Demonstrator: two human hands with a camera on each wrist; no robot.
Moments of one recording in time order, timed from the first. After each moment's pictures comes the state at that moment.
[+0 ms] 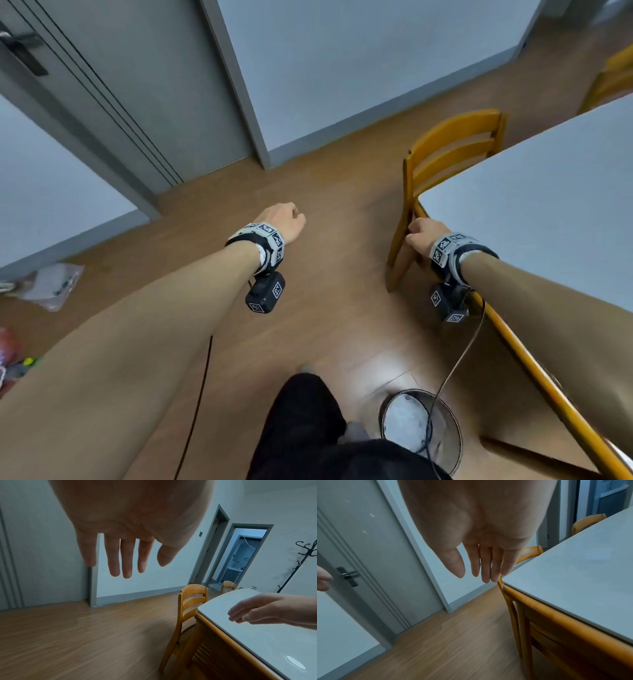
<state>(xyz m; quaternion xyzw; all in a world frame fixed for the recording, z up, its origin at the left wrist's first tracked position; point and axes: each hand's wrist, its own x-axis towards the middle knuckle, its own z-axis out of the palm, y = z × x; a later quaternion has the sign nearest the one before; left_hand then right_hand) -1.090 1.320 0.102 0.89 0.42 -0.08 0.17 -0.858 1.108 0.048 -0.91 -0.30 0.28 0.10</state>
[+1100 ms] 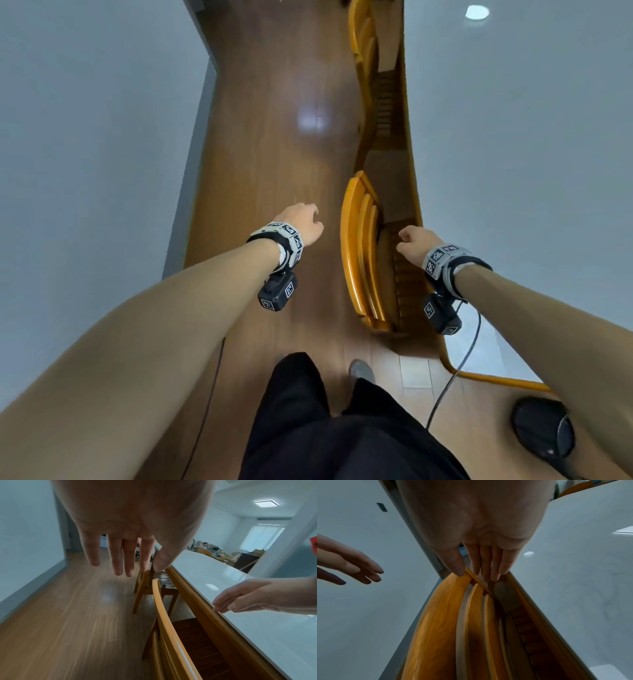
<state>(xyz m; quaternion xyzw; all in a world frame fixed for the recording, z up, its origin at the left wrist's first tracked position) -0.352 1.536 0.035 0.95 -0.15 -0.25 0.07 -0.458 1.290 0.003 -0.90 0.22 0.25 0.29</state>
